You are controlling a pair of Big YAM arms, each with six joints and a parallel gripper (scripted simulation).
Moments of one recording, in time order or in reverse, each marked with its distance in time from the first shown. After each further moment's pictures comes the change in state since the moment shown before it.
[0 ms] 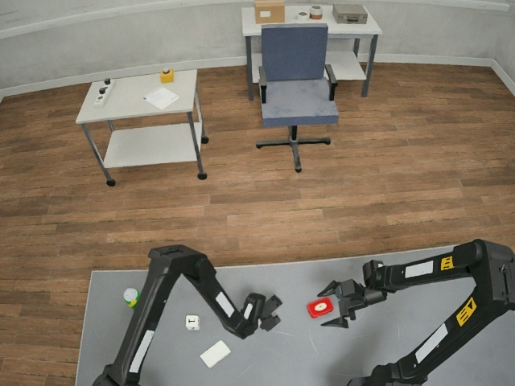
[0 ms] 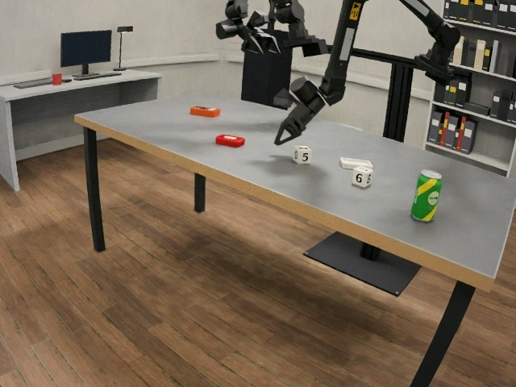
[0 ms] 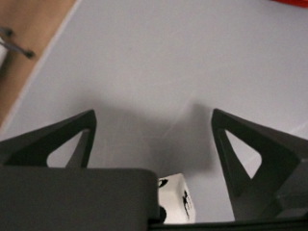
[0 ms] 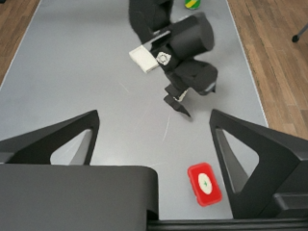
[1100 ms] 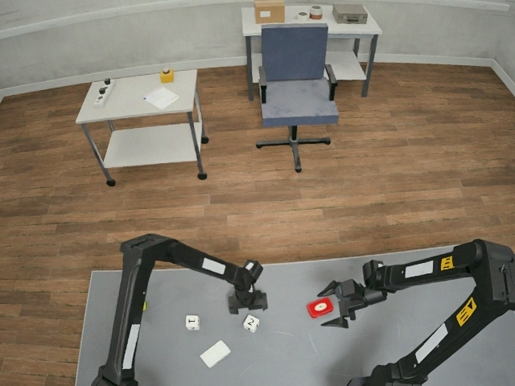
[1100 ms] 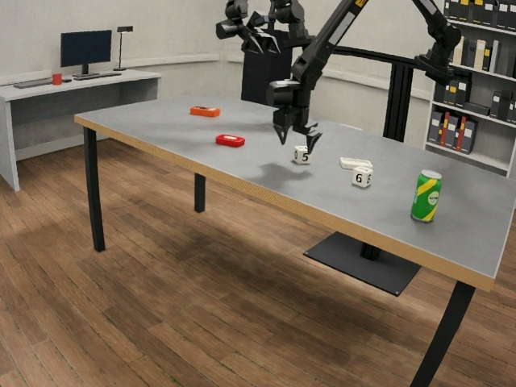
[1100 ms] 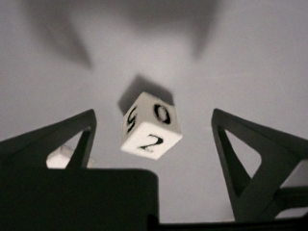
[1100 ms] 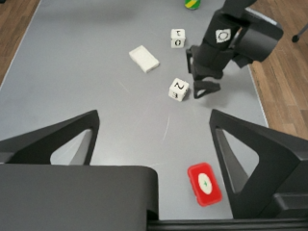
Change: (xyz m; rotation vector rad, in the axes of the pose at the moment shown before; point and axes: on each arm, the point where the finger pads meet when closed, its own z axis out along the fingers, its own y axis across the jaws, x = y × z) left arm 0.050 0.032 -0.029 0.084 0.852 -1.018; right arm 0.000 0.000 0.000 0.000 0.000 0.000
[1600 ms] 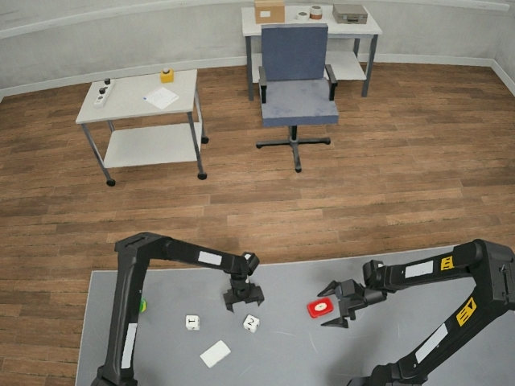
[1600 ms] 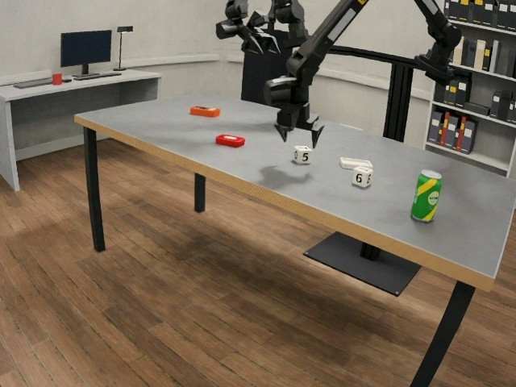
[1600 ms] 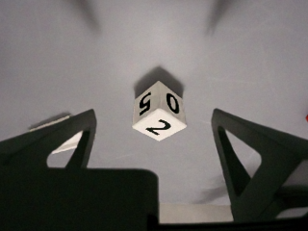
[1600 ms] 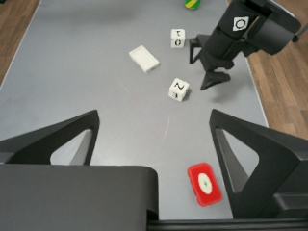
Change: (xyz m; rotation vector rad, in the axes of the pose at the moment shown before) left arm -0.006 0.013 -0.022 -0.044 0.097 -0.166; right arm 0.000 0.000 0.000 0.000 0.000 0.000
